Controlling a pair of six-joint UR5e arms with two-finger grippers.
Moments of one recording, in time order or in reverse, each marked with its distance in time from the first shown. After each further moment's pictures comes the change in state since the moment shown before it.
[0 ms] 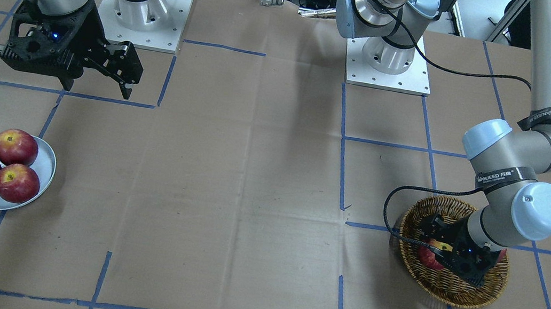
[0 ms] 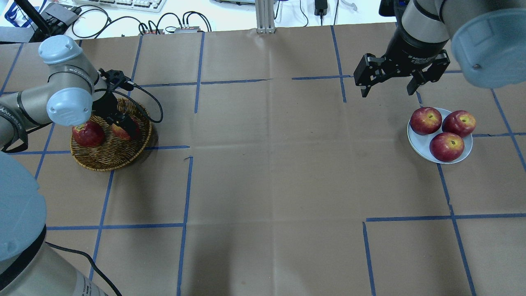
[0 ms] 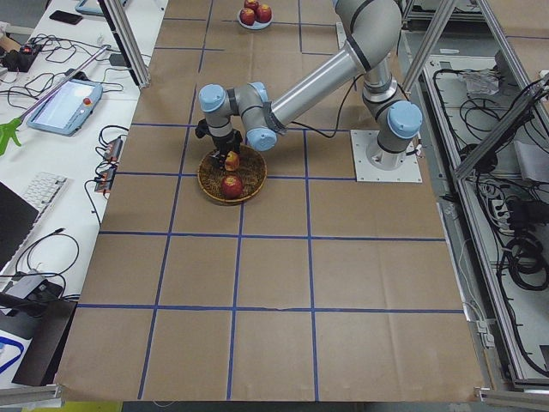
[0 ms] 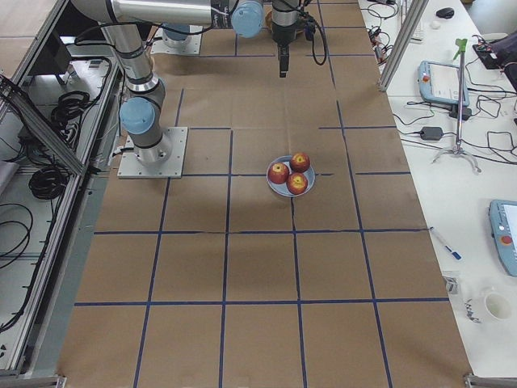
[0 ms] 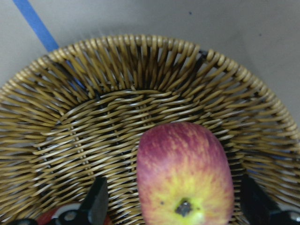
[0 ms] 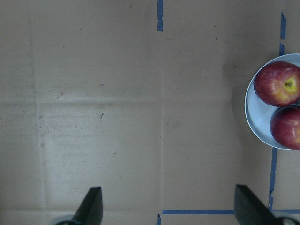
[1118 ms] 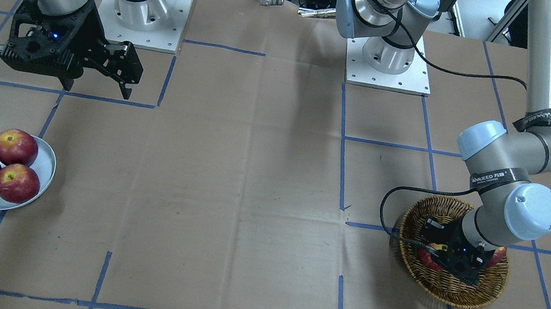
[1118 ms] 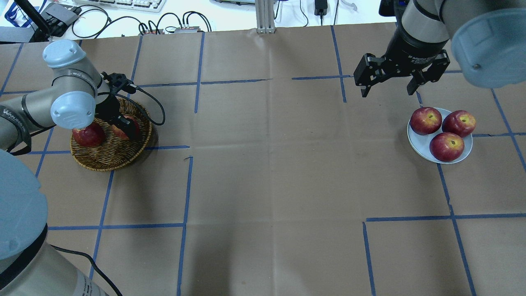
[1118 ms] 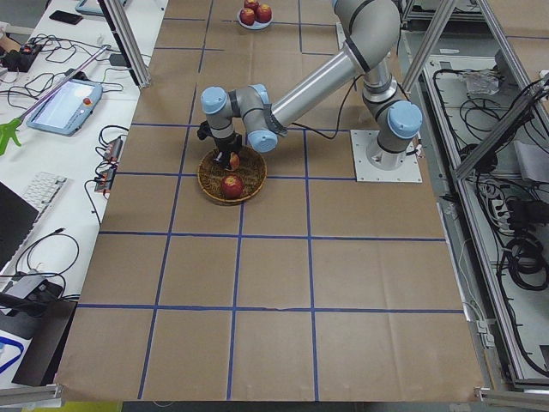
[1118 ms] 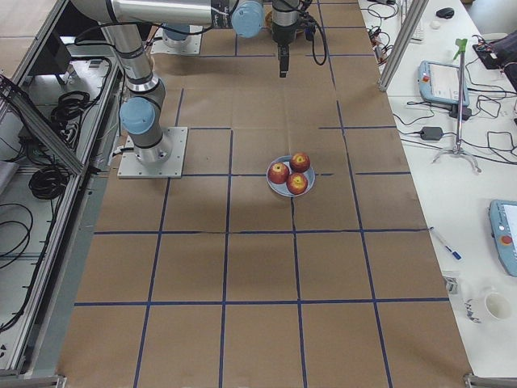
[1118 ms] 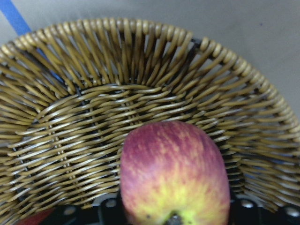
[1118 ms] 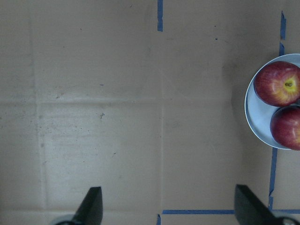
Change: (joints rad) left arm -0.005 -0.001 -0.006 0.015 0.000 -0.012; right arm 0.000 0.000 0.000 0.000 0.000 0.000
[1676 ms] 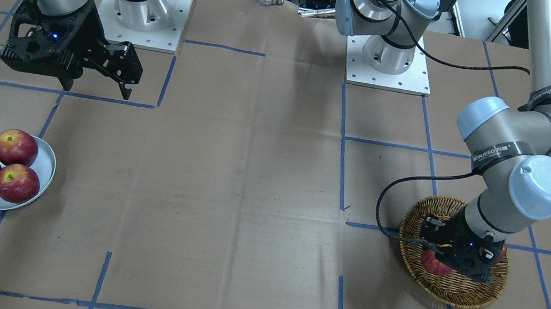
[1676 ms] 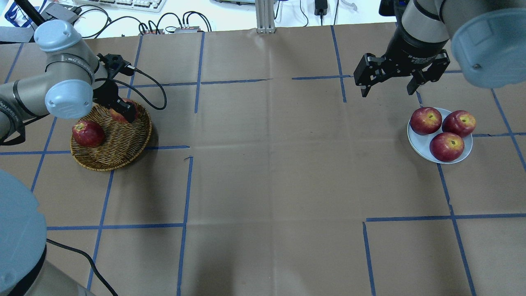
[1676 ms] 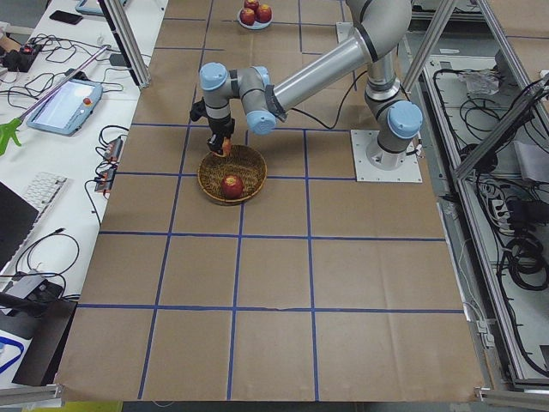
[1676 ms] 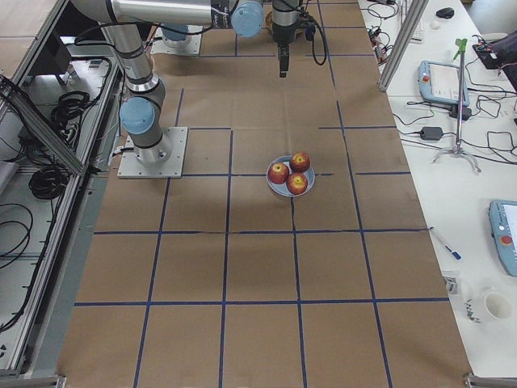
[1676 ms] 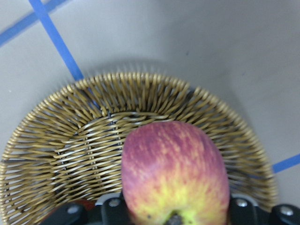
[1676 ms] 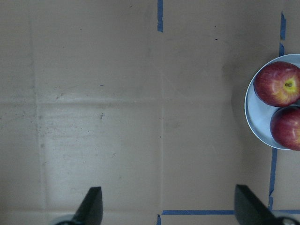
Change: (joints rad) left arm -0.074 0.091 0.034 -0.015 -0.005 -0.160; right arm 0.000 0.000 0.000 -0.001 0.000 0.000
